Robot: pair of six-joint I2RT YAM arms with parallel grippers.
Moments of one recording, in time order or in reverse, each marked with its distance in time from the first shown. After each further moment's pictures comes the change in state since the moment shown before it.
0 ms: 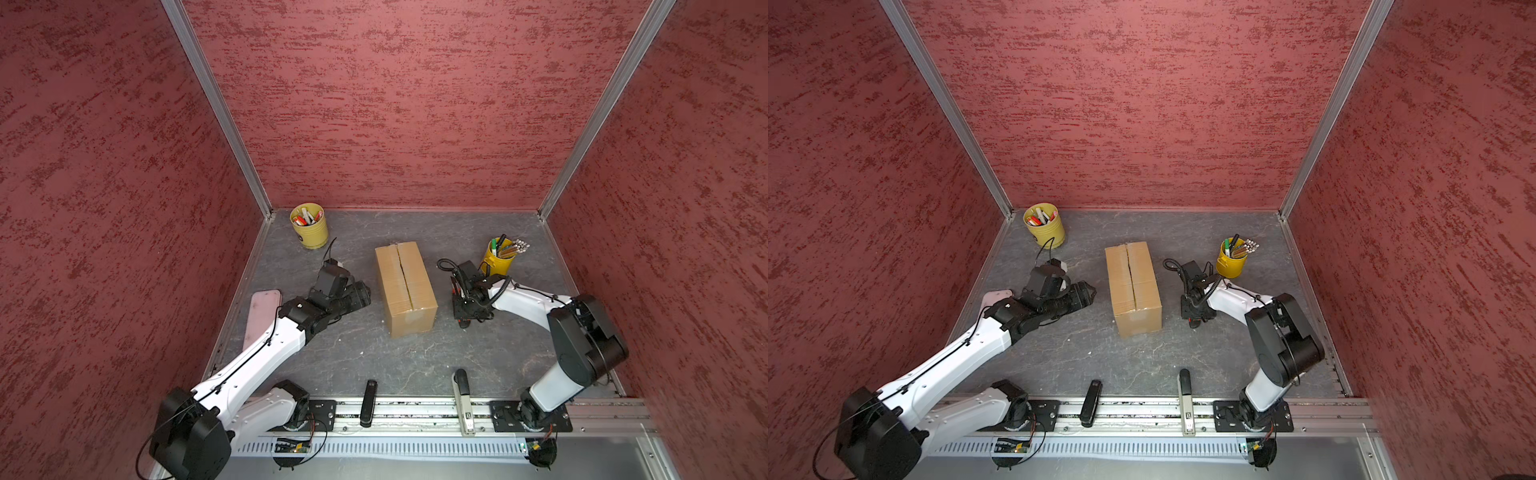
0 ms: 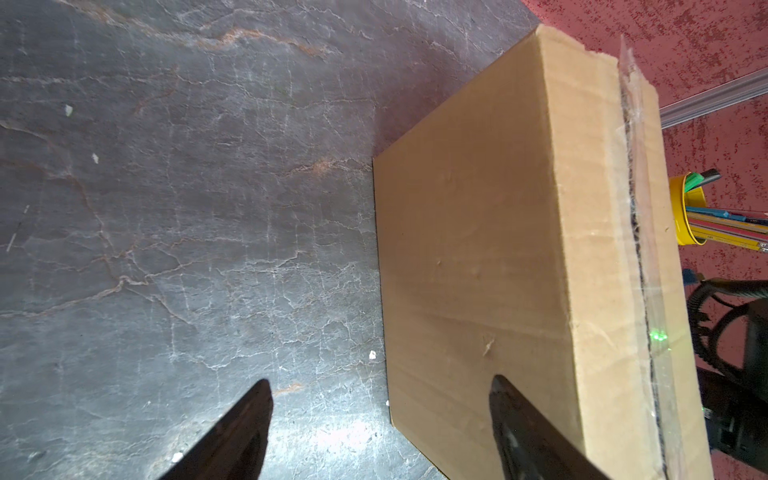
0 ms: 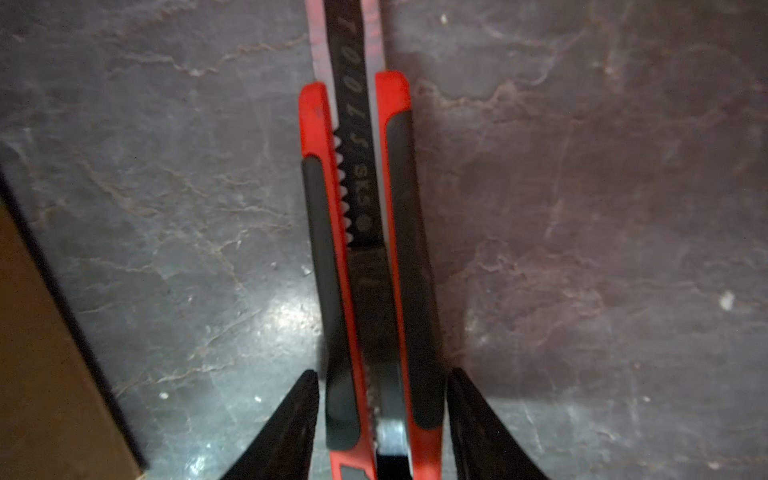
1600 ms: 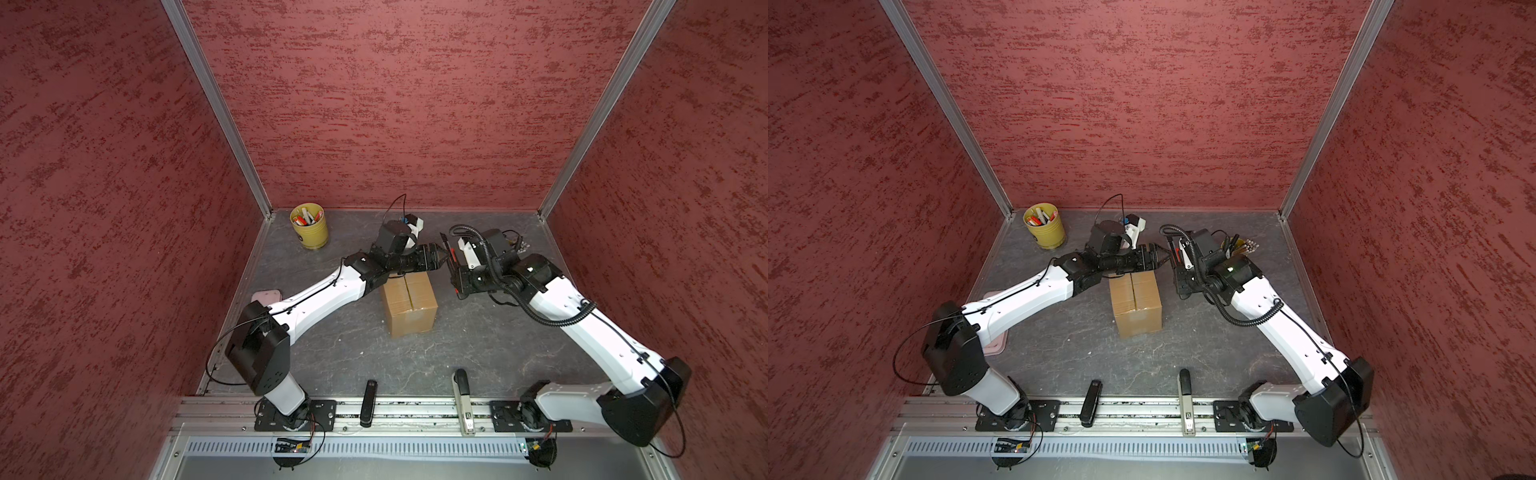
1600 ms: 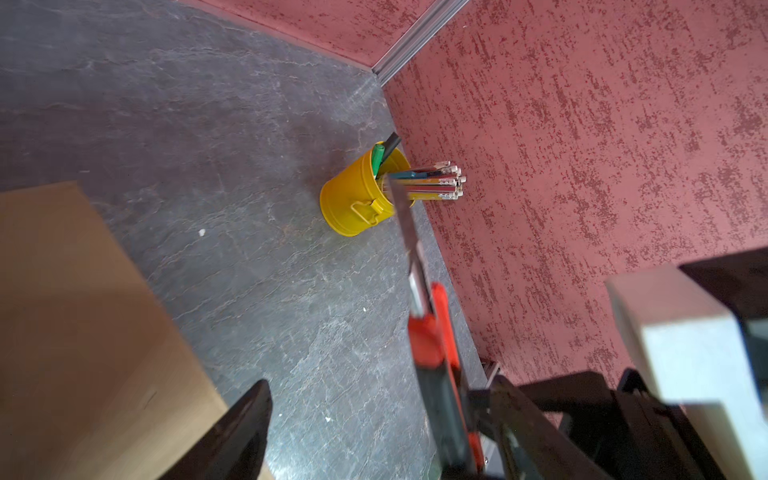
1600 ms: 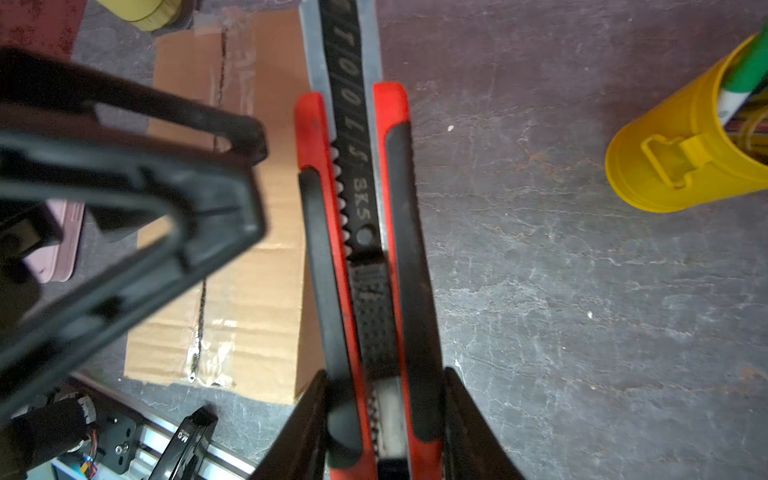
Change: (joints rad) left arm -0.233 0.576 0.578 0.346 0.312 0.040; right arm 0.127 -0.352 0.405 -0.373 -0.055 -0.069
